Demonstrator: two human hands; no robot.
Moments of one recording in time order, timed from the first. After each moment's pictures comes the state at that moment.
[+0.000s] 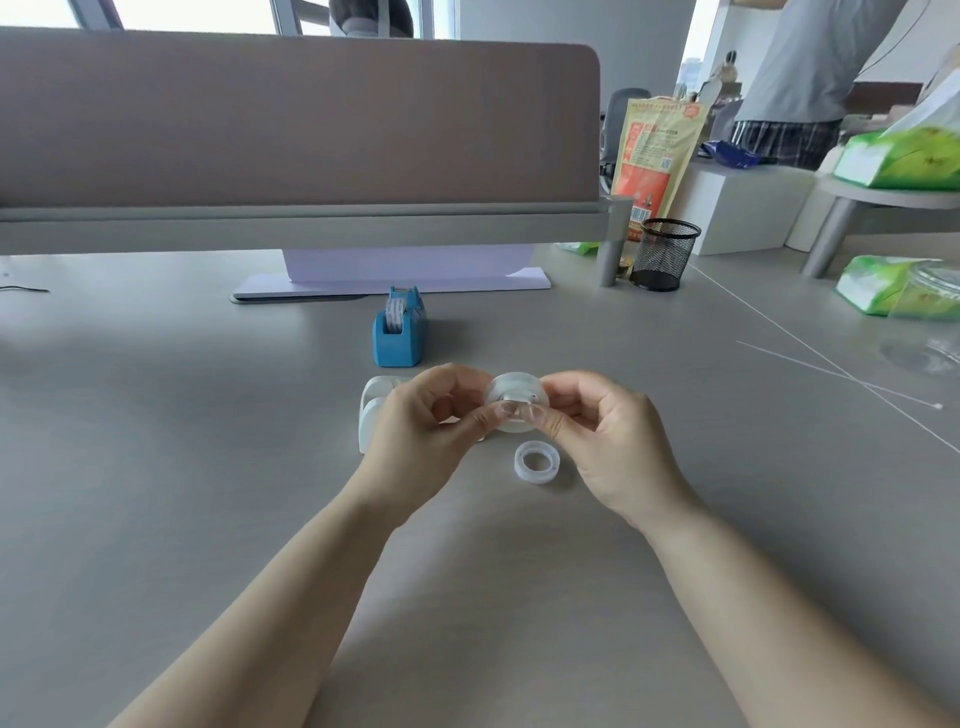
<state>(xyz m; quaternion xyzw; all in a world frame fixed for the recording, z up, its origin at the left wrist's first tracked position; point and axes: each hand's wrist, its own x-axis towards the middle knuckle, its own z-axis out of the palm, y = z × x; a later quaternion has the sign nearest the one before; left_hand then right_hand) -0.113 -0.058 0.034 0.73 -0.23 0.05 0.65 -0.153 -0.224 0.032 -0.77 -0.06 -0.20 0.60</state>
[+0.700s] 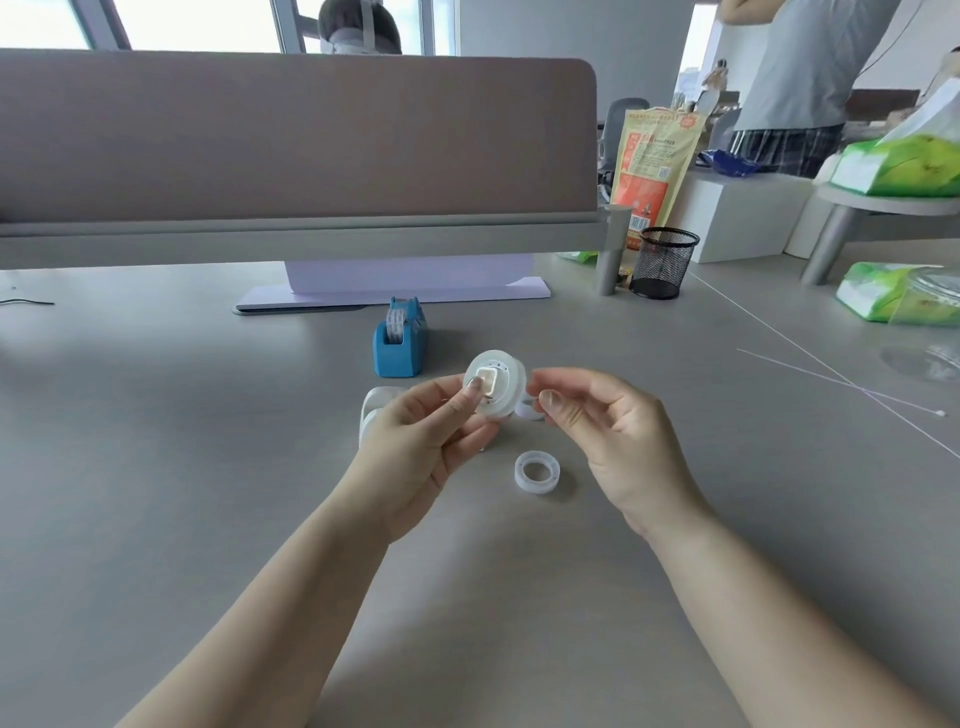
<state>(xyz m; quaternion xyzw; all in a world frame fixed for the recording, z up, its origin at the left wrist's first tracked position) -0.118 -0.055 0.047 0.50 -0.11 -0.18 0.84 -0.155 -0.225 0.039 -0.71 -0.06 -0.19 0.67</state>
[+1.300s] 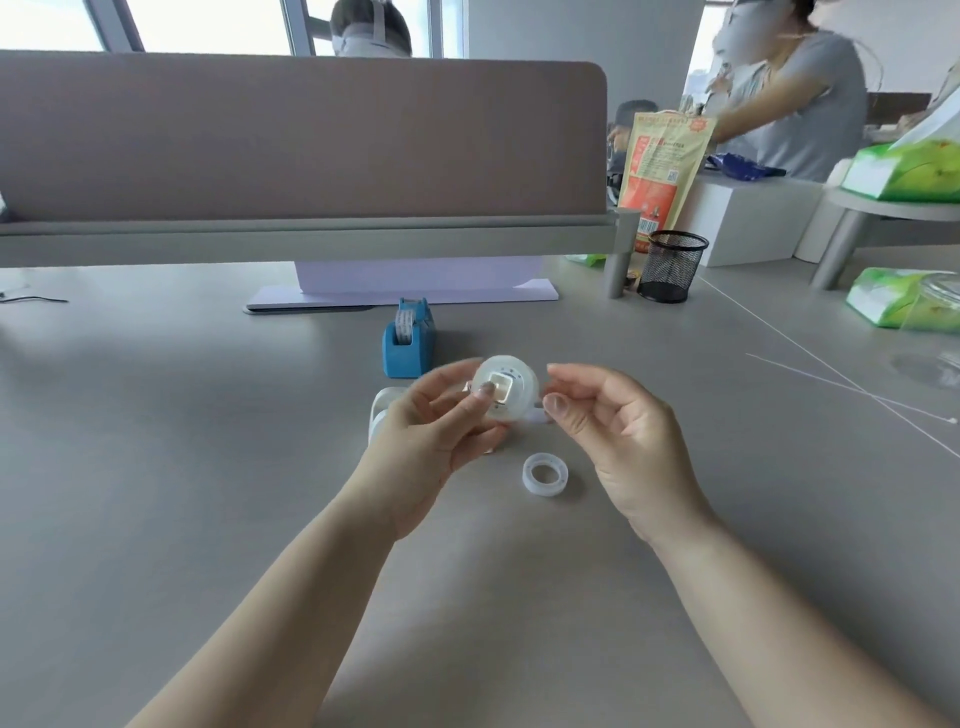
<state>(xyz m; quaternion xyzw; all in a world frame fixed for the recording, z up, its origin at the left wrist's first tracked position) -0.118 -0.054 0.048 0.55 -0.12 -0.13 0.82 -0.155 -0.222 0.037 -0.69 -0.08 -0.22 0.68</state>
